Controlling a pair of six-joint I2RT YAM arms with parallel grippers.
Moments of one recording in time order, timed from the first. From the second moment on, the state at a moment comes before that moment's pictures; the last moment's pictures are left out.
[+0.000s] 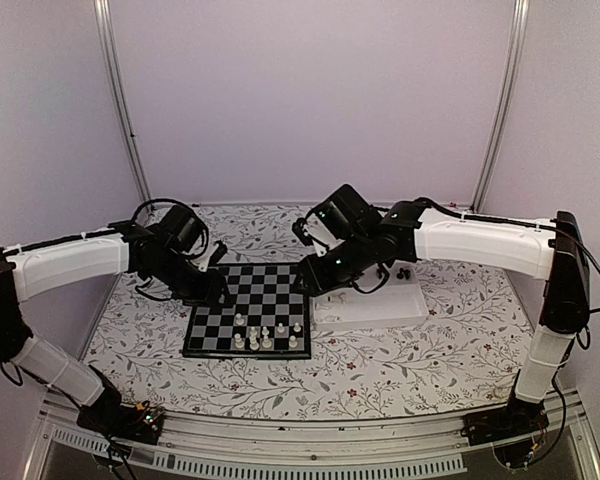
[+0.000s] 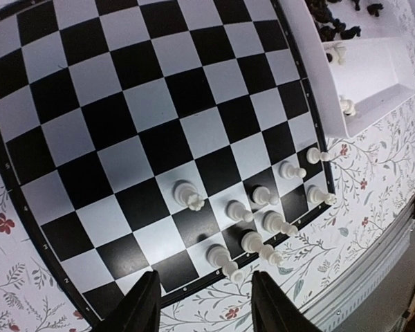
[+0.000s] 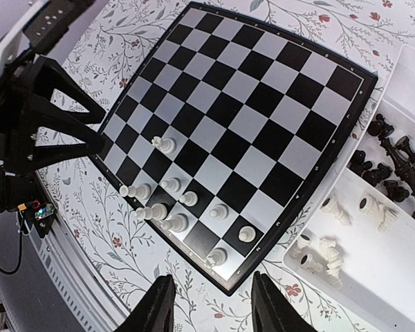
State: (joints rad) left arm -0.56 1.39 0.97 -0.68 0.25 -0.37; right arm 0.97 1.83 1.54 -0.60 -0.14 0.42
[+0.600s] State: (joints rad) left arm -0.62 1.70 1.15 -0.71 0.20 -0.30; right arm 0.97 1.83 1.50 -0.58 -0.12 0.46
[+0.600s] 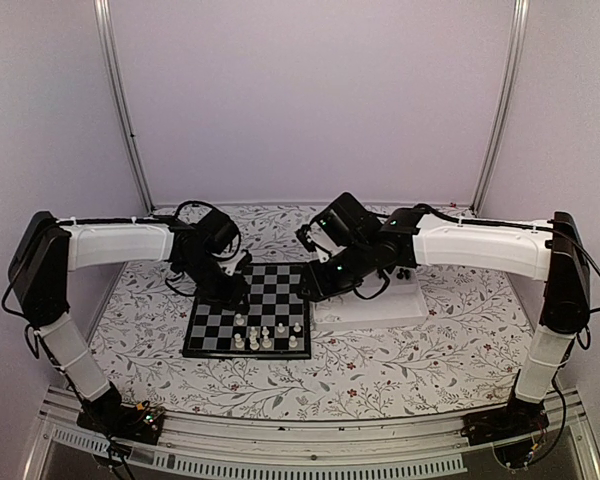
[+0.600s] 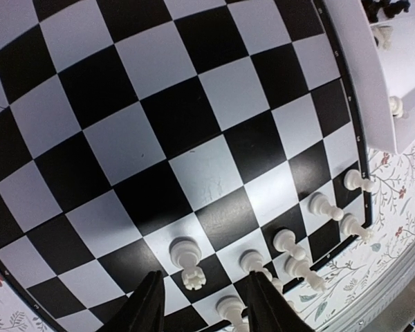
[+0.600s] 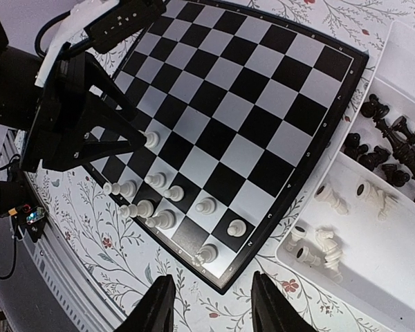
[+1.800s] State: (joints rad) left arm -0.60 1.40 0.91 -0.85 0.09 -0.35; right arm 0.97 1.88 1.53 -0.58 -0.15 0.43
